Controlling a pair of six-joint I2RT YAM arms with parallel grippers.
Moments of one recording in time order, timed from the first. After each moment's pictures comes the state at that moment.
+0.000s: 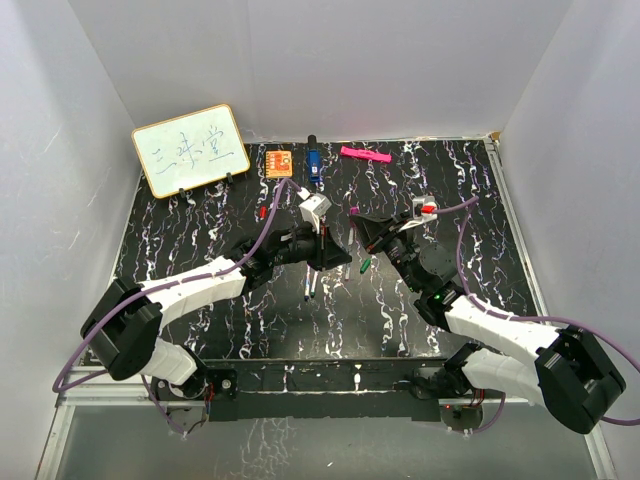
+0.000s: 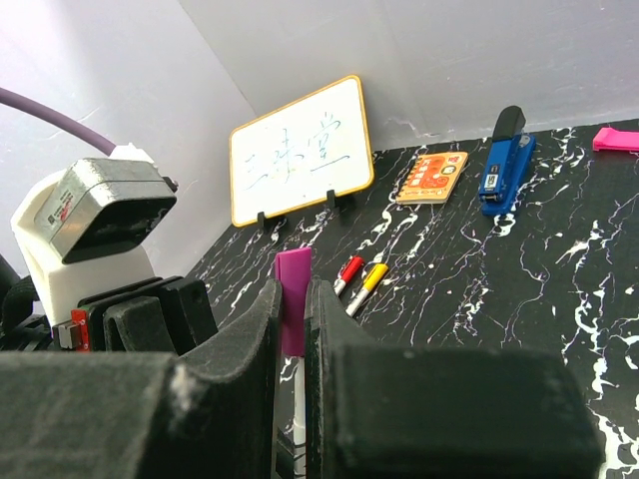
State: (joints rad) left arm -0.78 1.43 0.82 0.29 0.42 -0.50; right arm 0.66 1.06 0.42 0.86 0.13 0.50
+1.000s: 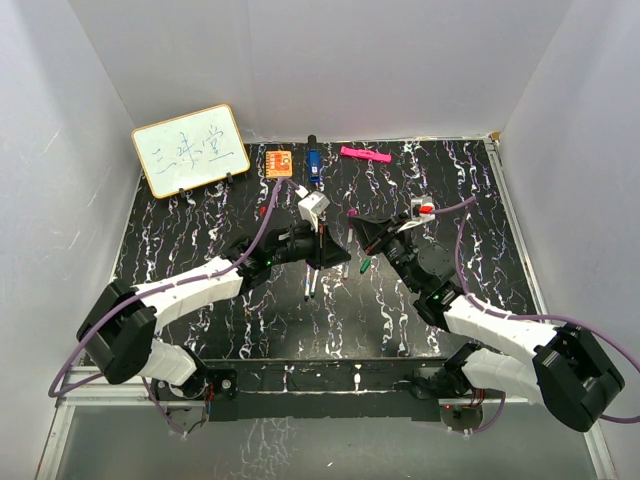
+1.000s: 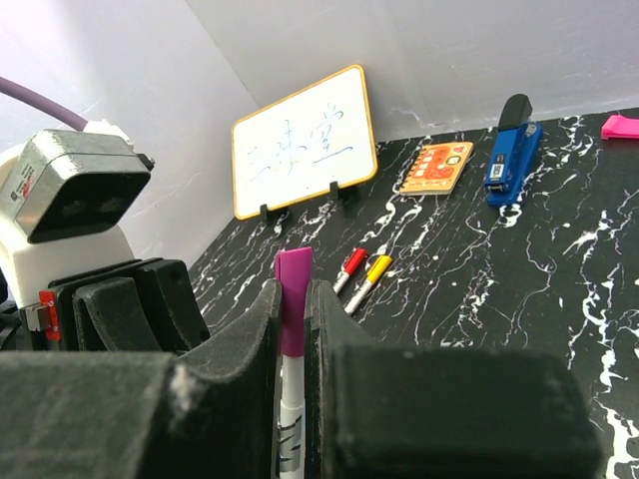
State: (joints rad) left arm -0.78 1.41 0.83 0.27 0.42 -0.49; right arm 0.66 1.08 0.41 0.85 0.12 0.51
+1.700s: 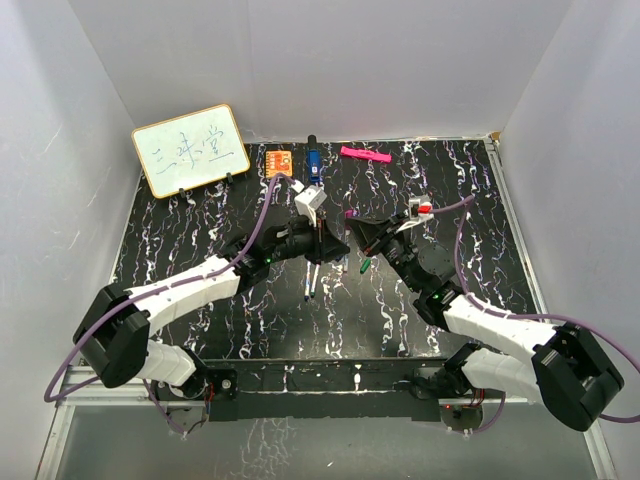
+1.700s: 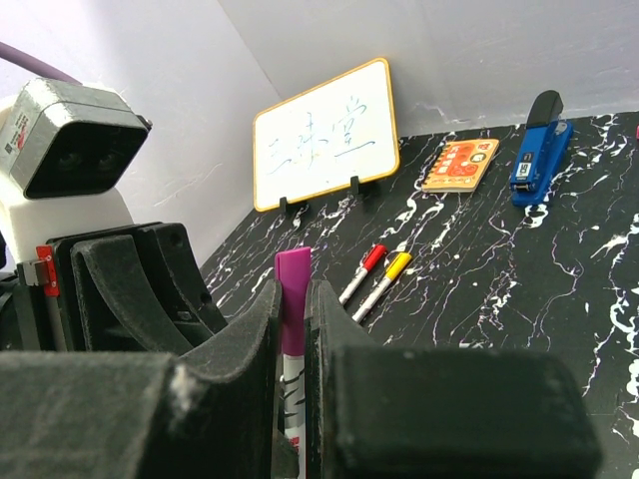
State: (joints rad) left arm -0.78 1.38 0.86 0.24 0.35 -0.49; right arm 0.66 1.08 0.42 0.87 0.06 0.52
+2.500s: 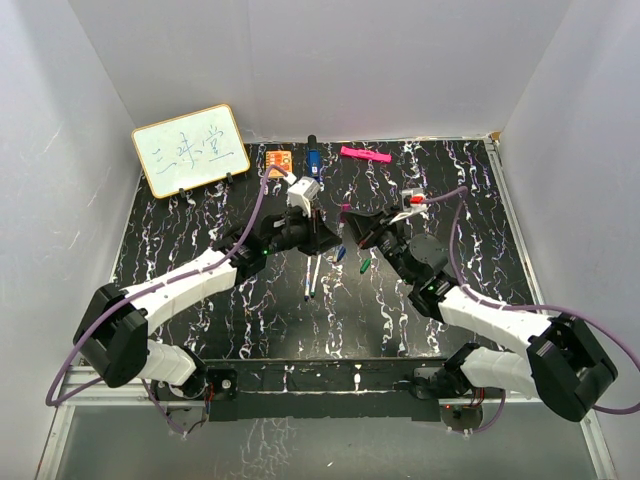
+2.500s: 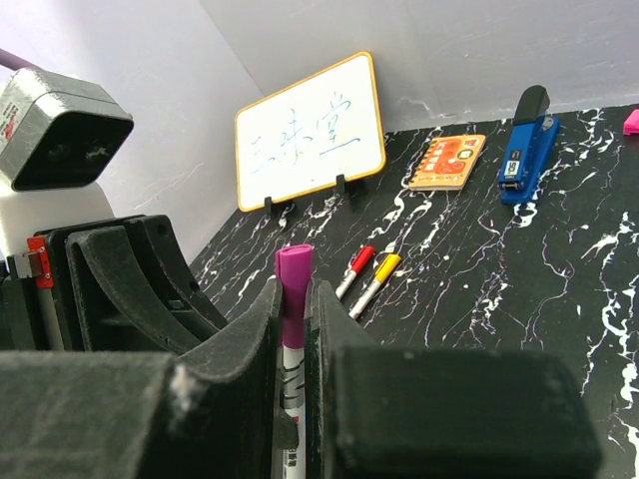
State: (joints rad) left arm -0.72 1.38 0.92 0.12 0.29 -0.48; right arm 0.66 1.14 0.49 0.80 0.08 0.52
